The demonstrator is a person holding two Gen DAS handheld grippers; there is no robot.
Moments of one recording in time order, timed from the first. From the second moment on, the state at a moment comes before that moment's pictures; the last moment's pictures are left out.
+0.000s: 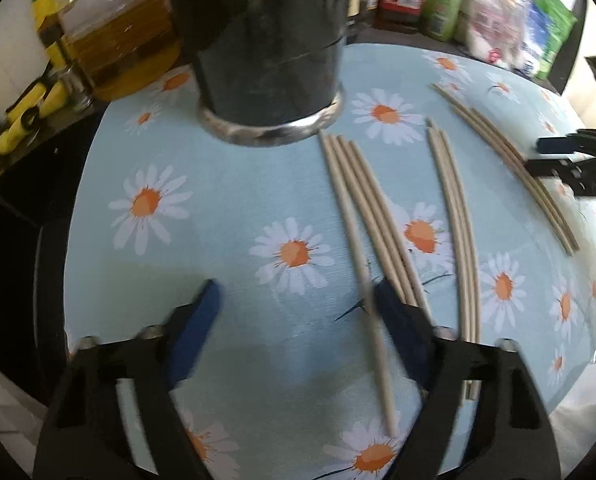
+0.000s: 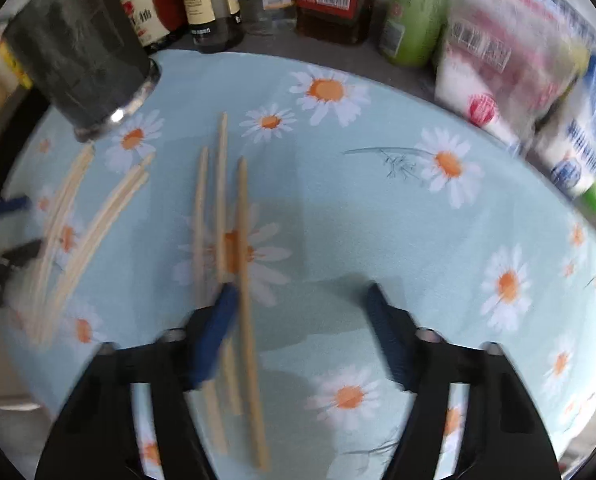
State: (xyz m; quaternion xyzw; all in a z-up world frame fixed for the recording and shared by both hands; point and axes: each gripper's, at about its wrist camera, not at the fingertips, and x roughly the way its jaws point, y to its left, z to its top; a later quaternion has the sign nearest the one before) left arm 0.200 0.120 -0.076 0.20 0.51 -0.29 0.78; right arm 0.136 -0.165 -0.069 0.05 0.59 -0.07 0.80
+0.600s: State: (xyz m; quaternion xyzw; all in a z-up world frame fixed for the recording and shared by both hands) left arm 0.202 0.172 -0.070 0.07 0.57 -0.26 0.78; right arm 0.084 -0.176 -0.045 0.09 0.51 -0.10 0.85
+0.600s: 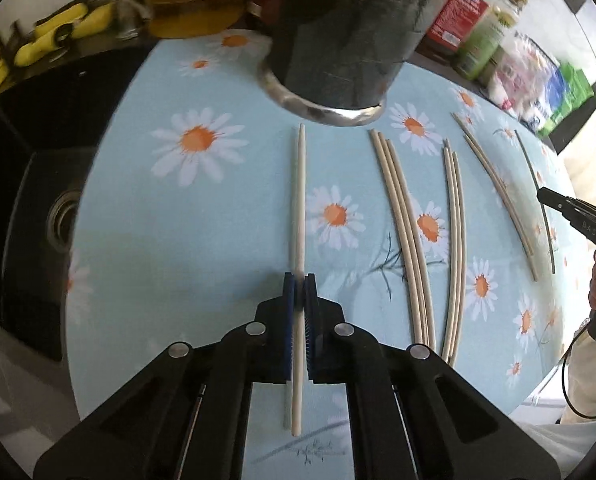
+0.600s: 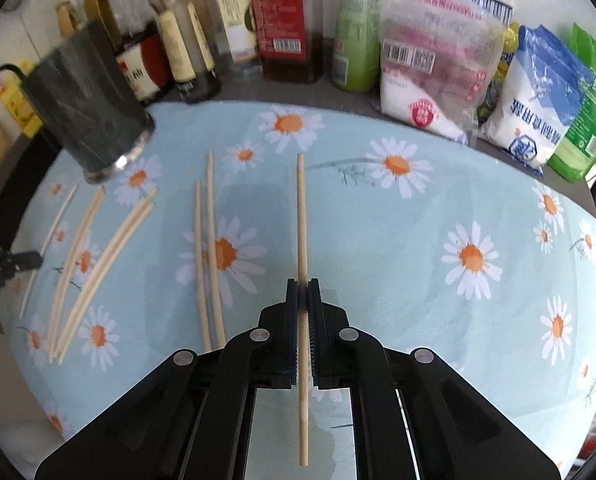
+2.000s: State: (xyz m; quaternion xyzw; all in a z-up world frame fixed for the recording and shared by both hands) left arm 0.256 0.204 0.159 -0.02 0.26 -0.27 0.93; right arm 0.231 -0.111 0.144 0.09 0.24 0.07 0.96
